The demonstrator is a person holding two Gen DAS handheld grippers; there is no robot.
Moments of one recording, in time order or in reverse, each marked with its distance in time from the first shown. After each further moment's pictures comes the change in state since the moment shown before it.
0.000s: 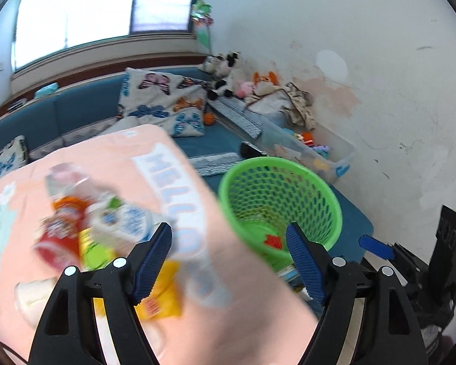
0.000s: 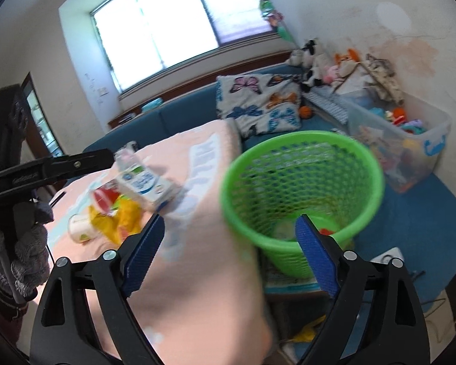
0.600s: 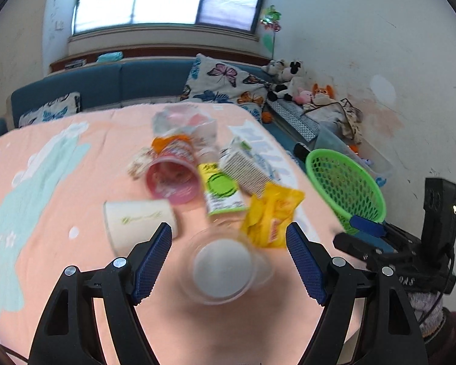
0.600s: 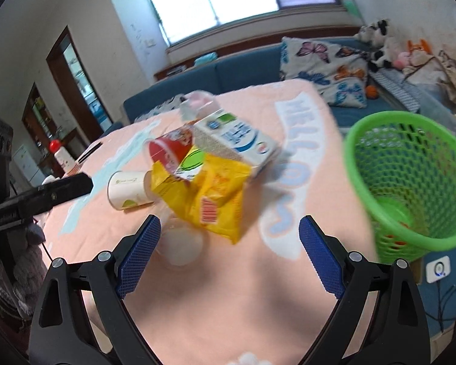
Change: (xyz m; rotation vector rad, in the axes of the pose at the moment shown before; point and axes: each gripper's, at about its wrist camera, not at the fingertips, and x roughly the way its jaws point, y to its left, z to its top) left arm -0.071 0.127 -0.095 -0.192 -0.009 0.142; right arm 0.089 0.124 -0.018 -0.133 0.195 0.185
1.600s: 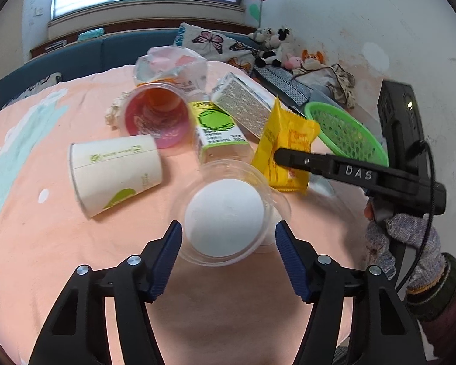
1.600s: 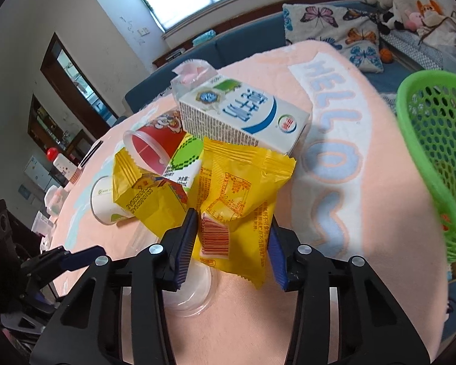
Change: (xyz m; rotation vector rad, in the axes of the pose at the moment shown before) left arm 0.043 0.004 -0.048 0.065 0.129 -0.068; right arm 0.076 -0.016 0.011 0.100 0.087 0.073
